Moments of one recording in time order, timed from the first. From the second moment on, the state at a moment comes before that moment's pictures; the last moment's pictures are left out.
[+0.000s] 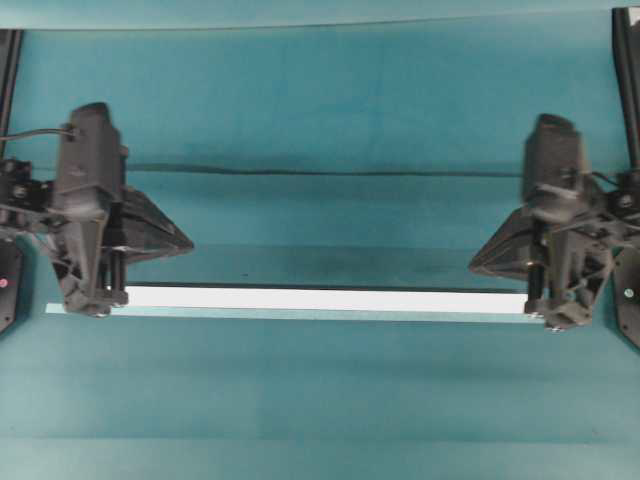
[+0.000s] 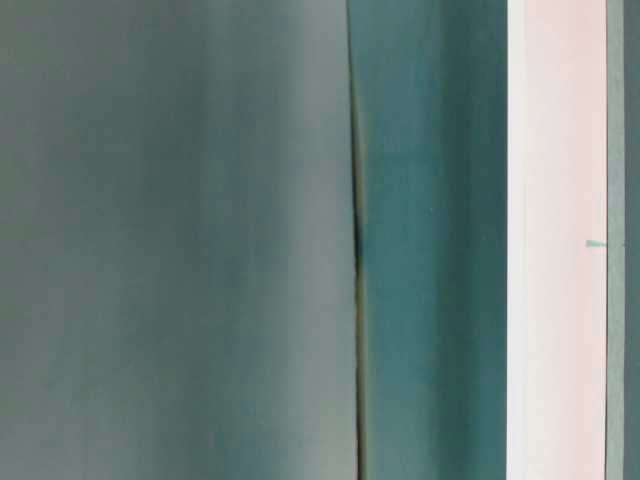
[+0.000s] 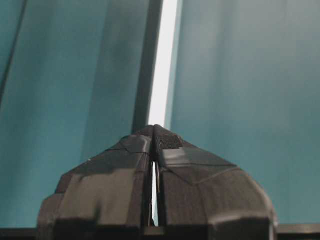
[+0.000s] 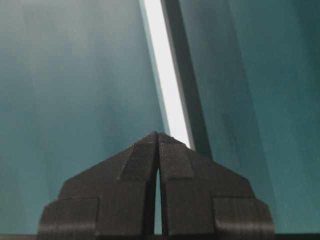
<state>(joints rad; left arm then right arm) 0.02 -0.54 0.77 0.02 0.48 -0.14 -0.03 -0.55 0.79 0.13 0.64 0.16</state>
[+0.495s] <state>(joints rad) 0.03 -0.36 0.64 0.02 0.72 -0.13 -0.03 -0.29 0.58 0.09 0.90 0.03</state>
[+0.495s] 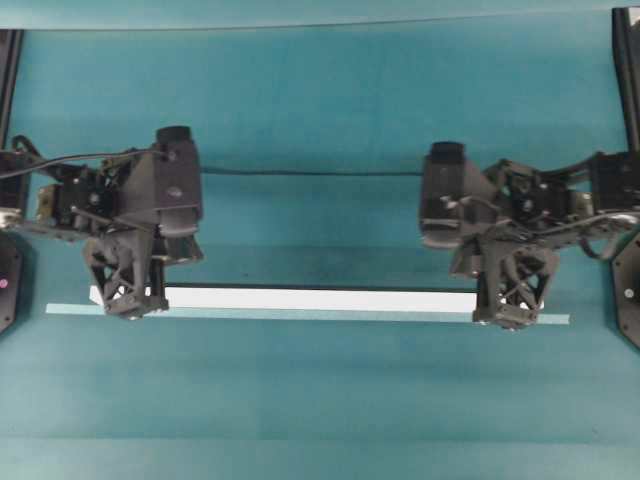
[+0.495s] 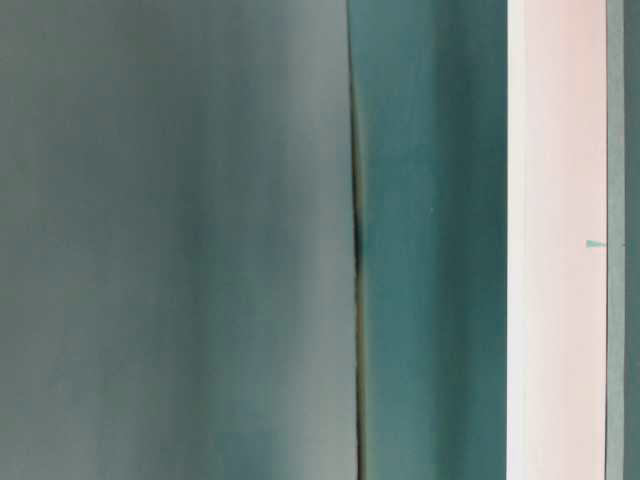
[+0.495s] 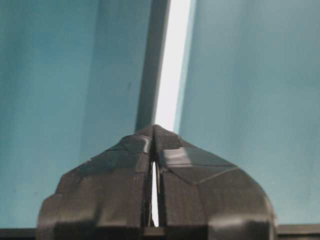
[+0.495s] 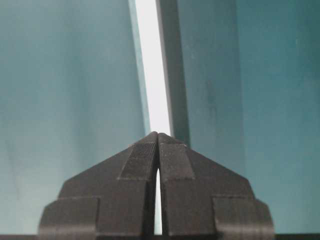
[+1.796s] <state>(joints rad) 0.00 -0.14 0.64 0.02 0.72 -0.07 -0.04 -0.12 0.63 0.09 0.77 -0.01</state>
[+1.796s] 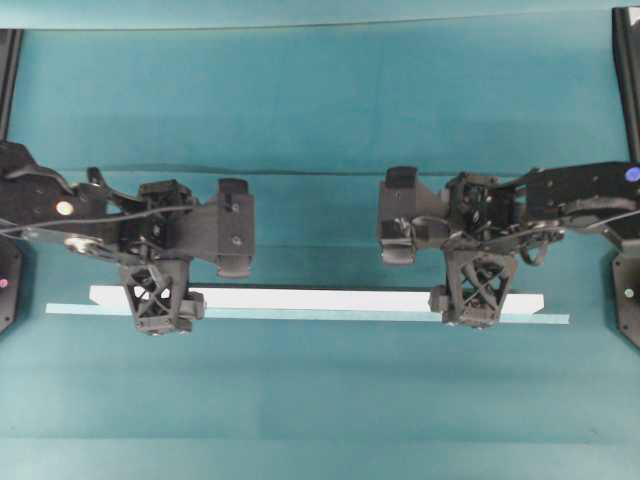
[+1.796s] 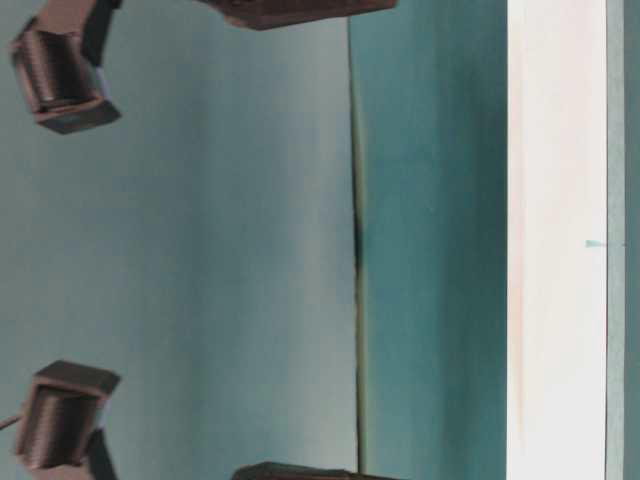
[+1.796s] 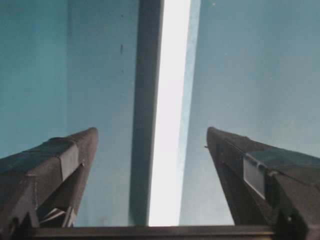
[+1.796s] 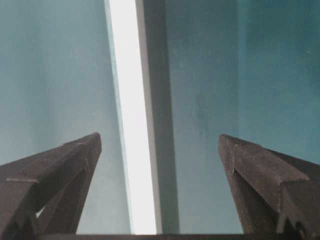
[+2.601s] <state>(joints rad) 0.00 -0.02 0.69 0.02 0.56 -0.04 -0.01 0.00 0.68 0.11 0.62 -0.01</state>
